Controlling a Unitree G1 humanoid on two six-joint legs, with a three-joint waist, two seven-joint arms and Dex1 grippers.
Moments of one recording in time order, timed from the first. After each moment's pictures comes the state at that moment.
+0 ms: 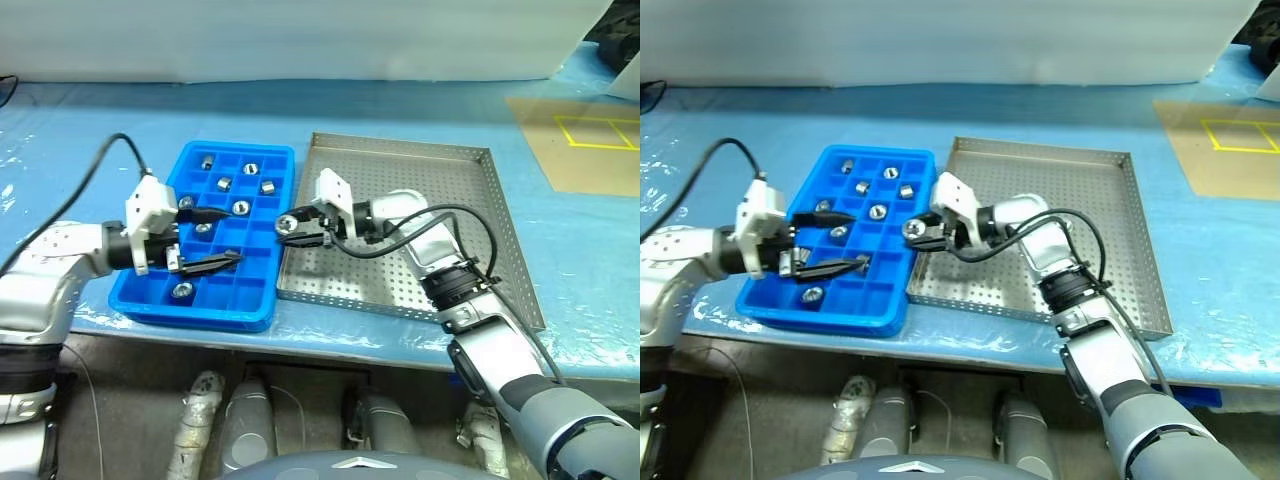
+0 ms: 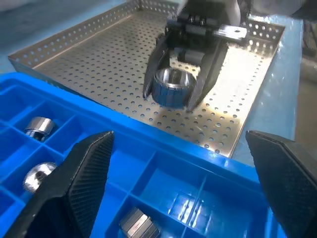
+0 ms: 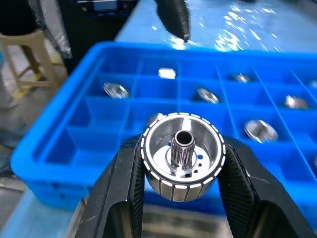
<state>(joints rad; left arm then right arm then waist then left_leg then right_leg) -0.26 0.85 0.23 -0.21 -0.59 0.49 -1.18 -0.85 -0.19 0.31 0.38 0.12 0.21 1.21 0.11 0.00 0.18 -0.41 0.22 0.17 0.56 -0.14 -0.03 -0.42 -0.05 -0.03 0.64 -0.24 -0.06</state>
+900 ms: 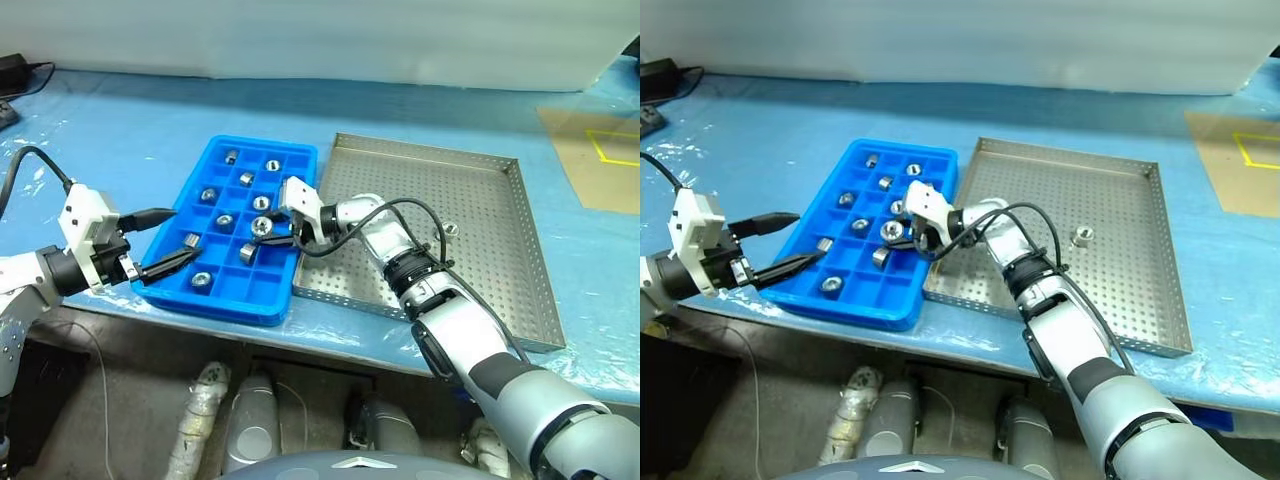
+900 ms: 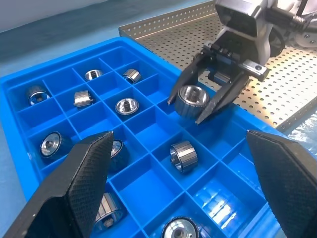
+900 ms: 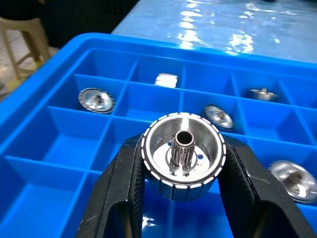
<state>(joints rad) -0.07 0.85 0.40 -0.29 -0.63 0.52 -1.00 -1.01 -0.07 0.28 0.87 0.02 -0.12 1.08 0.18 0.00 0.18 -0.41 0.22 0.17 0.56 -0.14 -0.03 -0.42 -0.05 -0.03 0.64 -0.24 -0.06</state>
